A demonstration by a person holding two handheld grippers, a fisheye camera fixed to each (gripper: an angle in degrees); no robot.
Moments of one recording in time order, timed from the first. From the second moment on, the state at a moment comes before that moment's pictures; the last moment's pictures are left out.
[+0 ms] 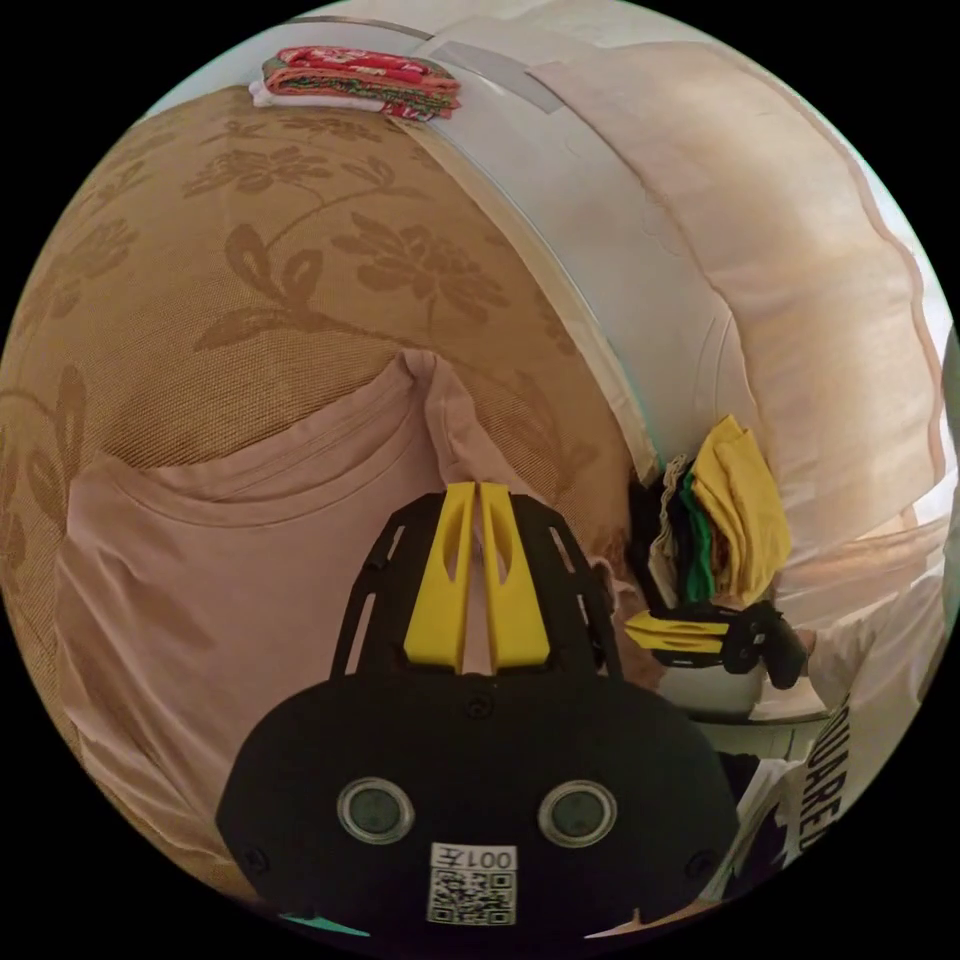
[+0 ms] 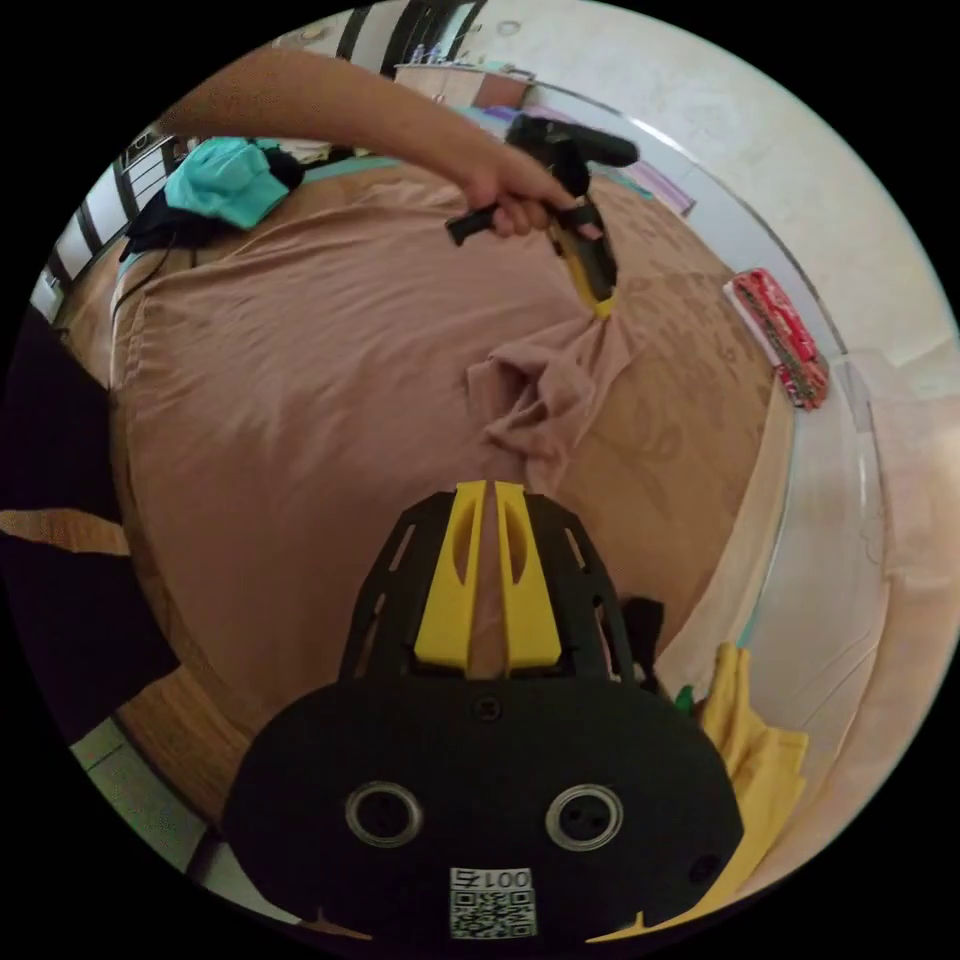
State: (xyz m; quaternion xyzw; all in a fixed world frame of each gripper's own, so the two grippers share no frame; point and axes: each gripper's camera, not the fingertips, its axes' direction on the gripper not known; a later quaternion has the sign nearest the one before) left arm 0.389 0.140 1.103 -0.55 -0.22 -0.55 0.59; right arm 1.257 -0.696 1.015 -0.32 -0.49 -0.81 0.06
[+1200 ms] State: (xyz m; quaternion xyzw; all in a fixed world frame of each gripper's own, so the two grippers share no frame) left arm 0.418 0.047 1.248 -0.76 -0.13 -0.22 0.60; right arm 1.324 -0.694 0.942 -0.44 -0.38 -0.76 0.29
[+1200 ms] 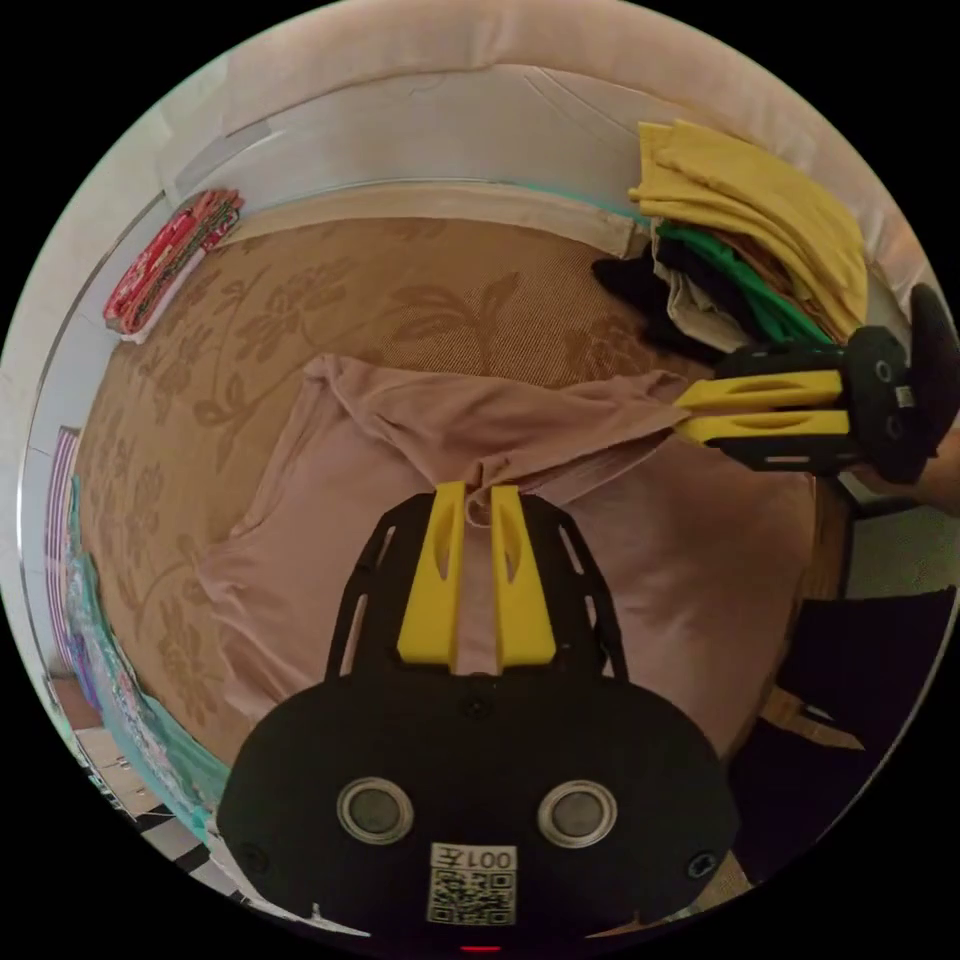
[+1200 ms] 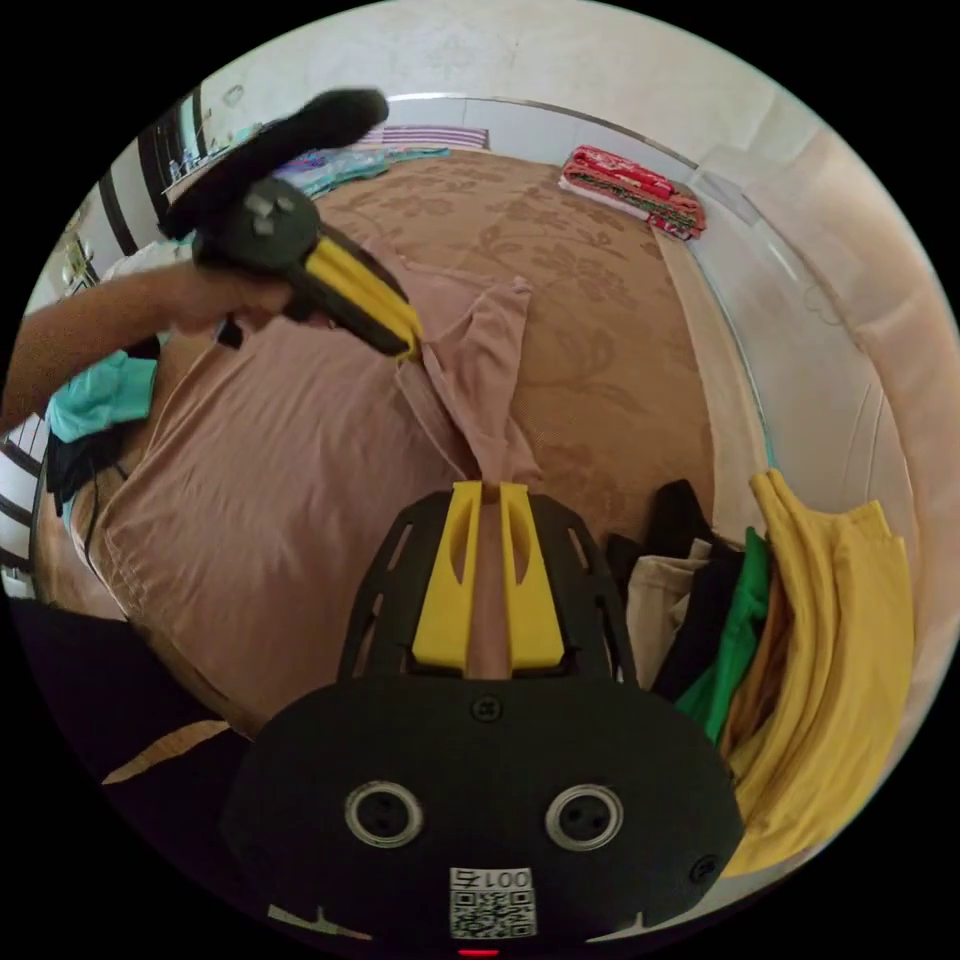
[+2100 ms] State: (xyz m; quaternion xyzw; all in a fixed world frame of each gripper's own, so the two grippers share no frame) left arm 0.128 0.132 1.128 -0.50 -0.13 -0.57 0.64; right arm 1.335 -0.651 0.936 -0.32 -0.35 -0.82 0.32
